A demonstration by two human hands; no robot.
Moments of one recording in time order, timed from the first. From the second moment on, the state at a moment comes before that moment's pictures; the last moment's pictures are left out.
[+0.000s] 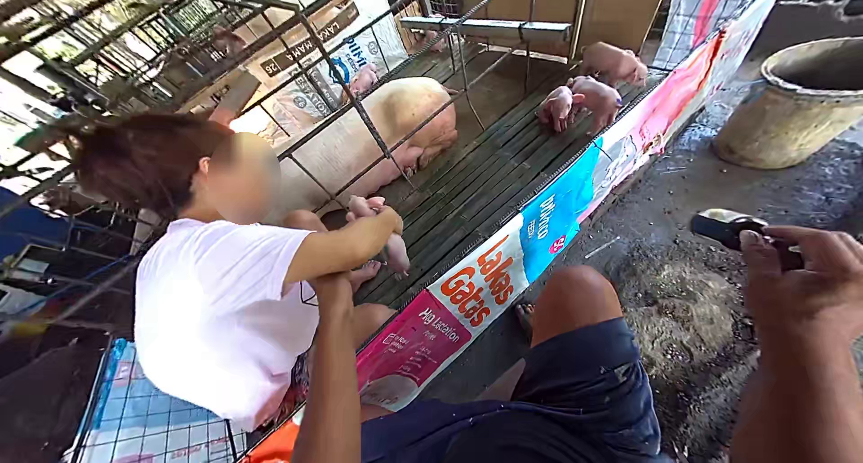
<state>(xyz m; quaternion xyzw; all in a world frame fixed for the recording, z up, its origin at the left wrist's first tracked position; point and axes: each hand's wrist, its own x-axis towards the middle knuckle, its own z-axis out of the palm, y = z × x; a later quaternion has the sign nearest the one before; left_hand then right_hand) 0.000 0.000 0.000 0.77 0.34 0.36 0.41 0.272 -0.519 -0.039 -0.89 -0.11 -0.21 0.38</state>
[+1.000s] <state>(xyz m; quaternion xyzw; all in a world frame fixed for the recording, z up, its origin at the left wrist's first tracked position) -0.157 -0.201 -0.034 0.21 0.07 0.34 0.91 0.072 -0.351 0.031 -0.61 -0.61 -0.02 0.51</state>
